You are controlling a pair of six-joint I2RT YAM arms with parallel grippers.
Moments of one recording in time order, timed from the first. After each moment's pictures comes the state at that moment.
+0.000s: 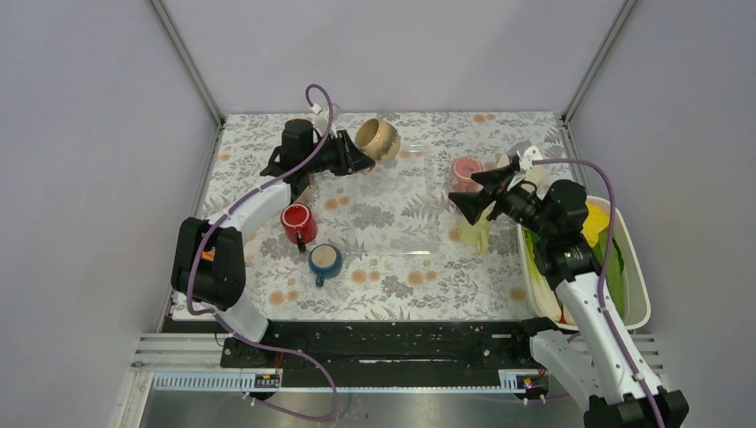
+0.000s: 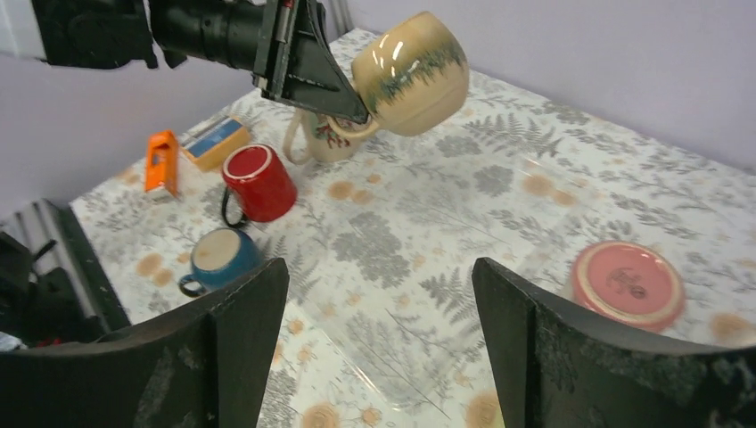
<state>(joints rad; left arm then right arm) -0.31 1.64 1.16 0.15 0.65 -0.59 0.20 0.85 0.78 0.07 -0.64 0.17</state>
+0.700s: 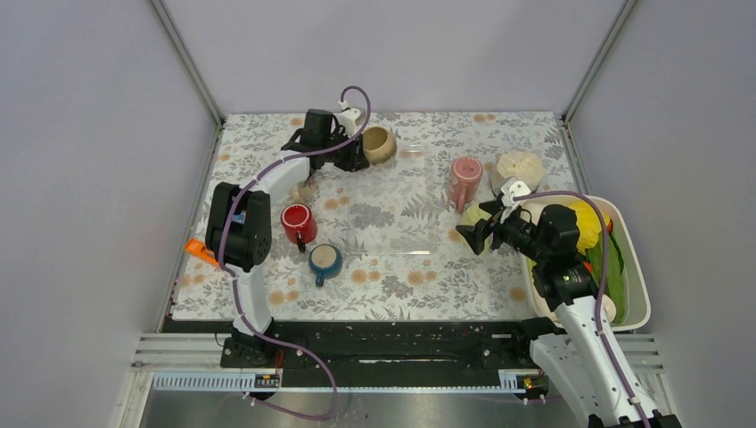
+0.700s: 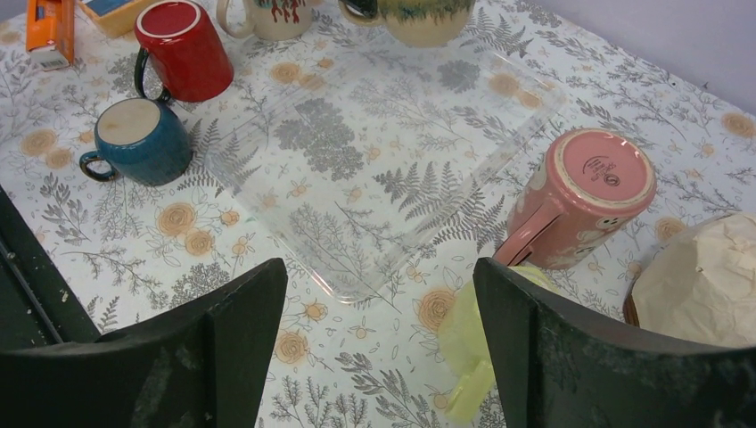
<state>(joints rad) -0.30 1.94 1.48 -0.17 0.51 0.01 0.19 0.65 0.61 -0.17 -0.56 -0.14</state>
